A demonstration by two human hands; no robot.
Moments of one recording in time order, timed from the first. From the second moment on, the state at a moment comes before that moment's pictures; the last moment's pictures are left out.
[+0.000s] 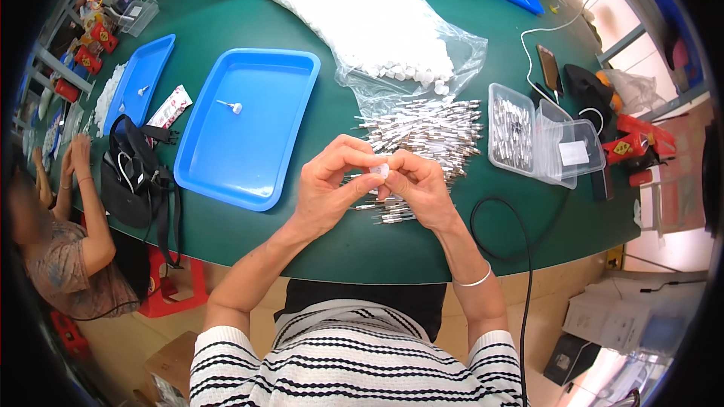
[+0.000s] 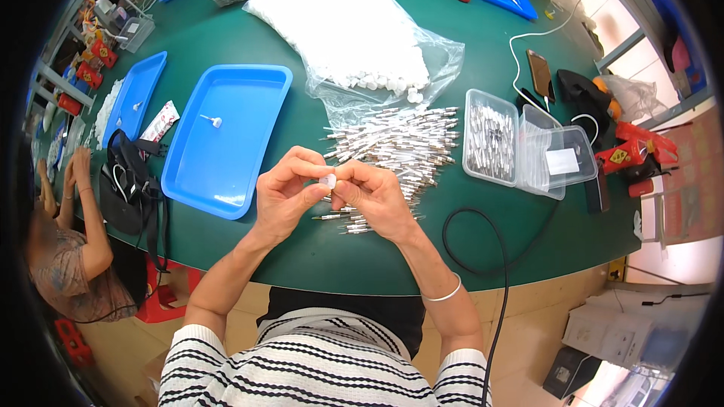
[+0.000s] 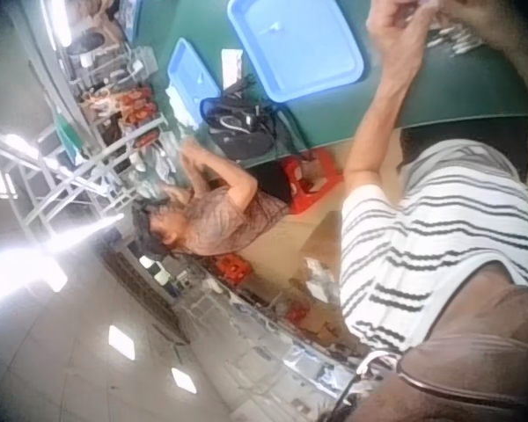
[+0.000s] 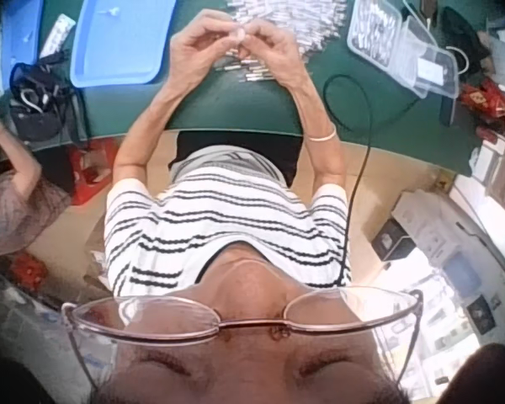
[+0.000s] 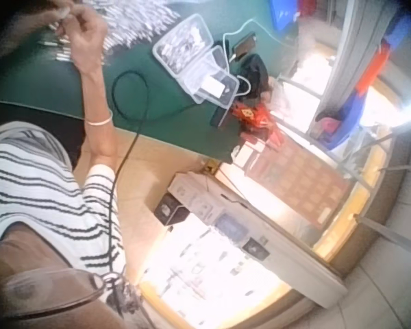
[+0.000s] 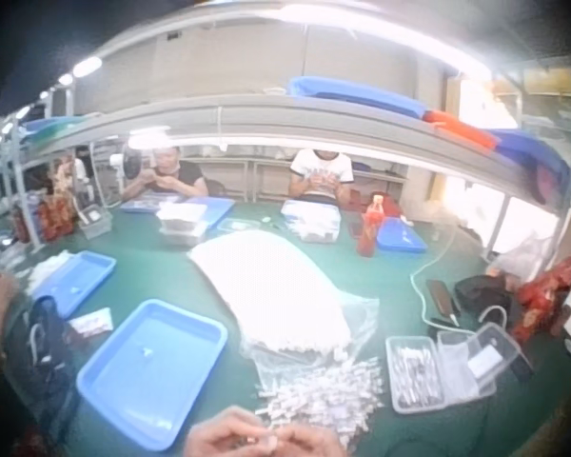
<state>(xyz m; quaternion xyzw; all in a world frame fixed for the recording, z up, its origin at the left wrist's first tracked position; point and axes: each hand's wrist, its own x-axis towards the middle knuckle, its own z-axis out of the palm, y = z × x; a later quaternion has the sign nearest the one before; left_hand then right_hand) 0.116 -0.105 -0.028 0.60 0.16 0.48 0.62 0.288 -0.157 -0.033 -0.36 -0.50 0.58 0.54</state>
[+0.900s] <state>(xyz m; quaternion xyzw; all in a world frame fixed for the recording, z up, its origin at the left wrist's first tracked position) 0.113 -0.104 -0.024 0.66 0.22 0.47 0.55 0.280 -0.153 -0.038 -0.42 -0.49 0.45 0.62</state>
